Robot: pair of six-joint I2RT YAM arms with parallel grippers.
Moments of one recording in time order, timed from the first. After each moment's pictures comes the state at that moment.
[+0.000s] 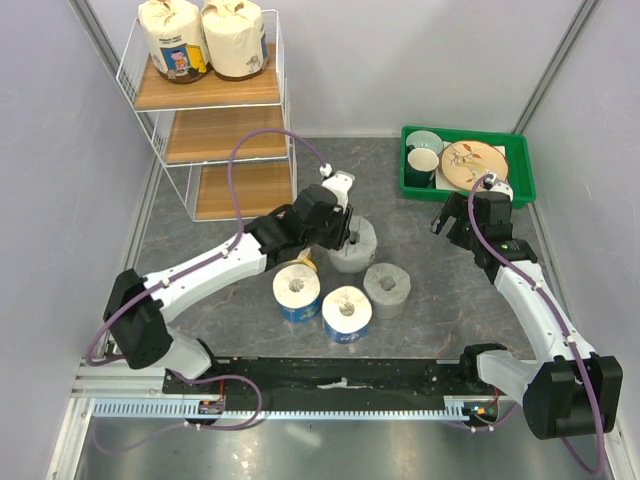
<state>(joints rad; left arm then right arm) -0.88 1.50 1.21 -0.36 -0.17 -0.28 0.08 1.07 0.80 -0.38 0.08 0.50</state>
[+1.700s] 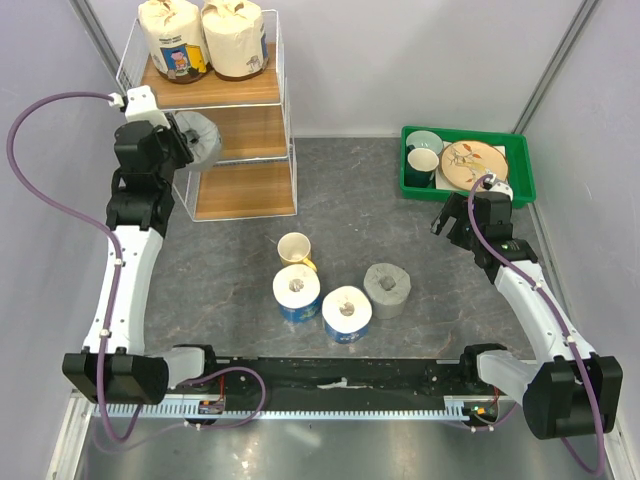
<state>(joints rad) -0.02 1.22 1.39 -0.34 -0.20 -0.13 0.08 1.07 0.80 -0.38 0.08 0.49</state>
